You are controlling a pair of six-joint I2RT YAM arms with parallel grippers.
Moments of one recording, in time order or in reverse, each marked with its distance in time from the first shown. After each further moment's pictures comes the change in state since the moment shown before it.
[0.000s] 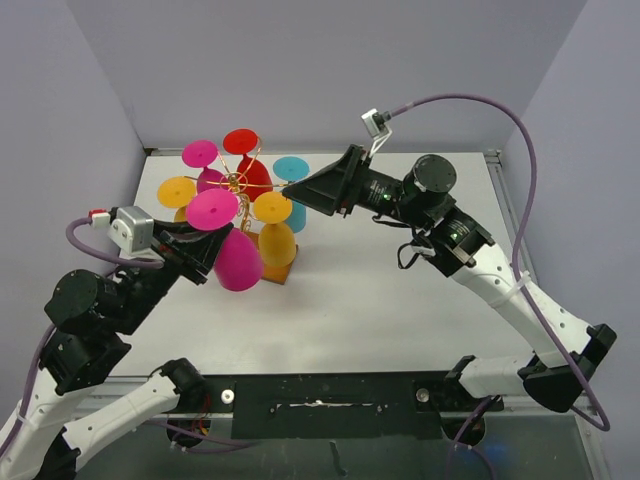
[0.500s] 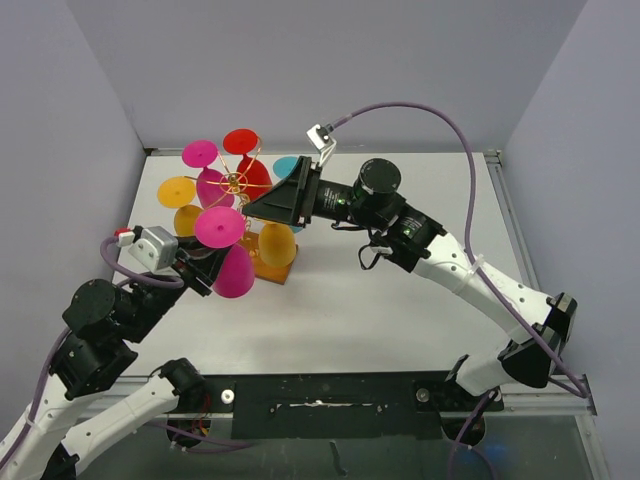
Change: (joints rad) left arm 0.000 -0.090 -0.143 -0.026 -0.004 0.143; right arm 0.134 0.176 0.067 0.069 -0.025 0.132
